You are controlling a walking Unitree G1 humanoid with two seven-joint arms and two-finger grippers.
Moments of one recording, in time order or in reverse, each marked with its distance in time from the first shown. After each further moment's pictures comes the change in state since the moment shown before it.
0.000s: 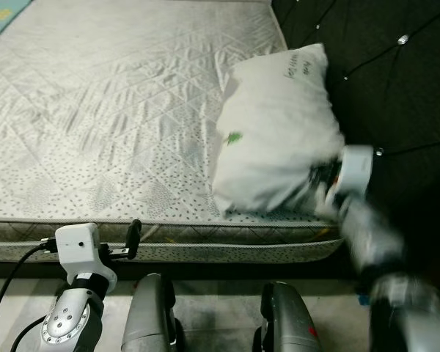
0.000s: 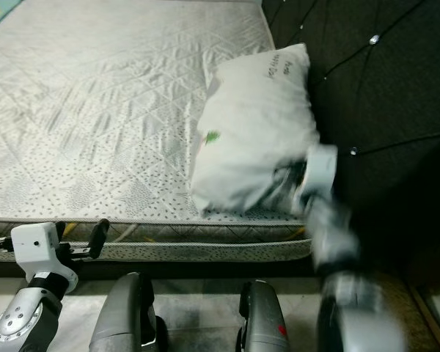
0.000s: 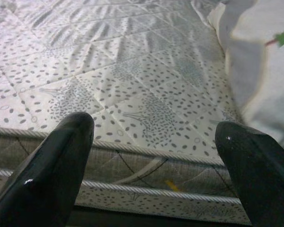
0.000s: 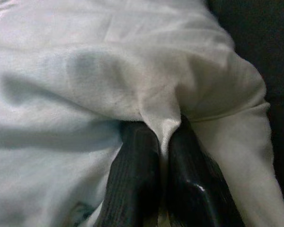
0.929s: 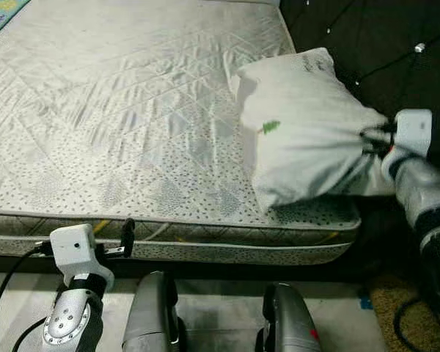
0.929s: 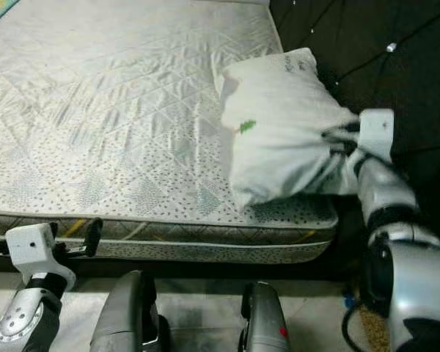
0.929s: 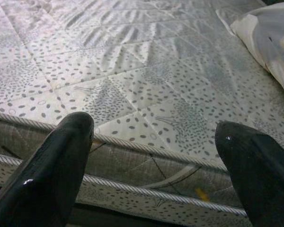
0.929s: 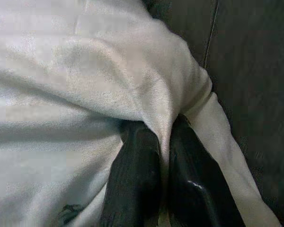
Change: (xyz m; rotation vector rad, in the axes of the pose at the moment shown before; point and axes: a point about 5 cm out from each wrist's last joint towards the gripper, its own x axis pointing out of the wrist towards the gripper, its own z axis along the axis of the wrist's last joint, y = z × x) left arm 0.003 0.004 -0.002 -0.002 -0.028 0.062; right arm -0.005 -0.069 0.029 -0.141 0.079 -0.191
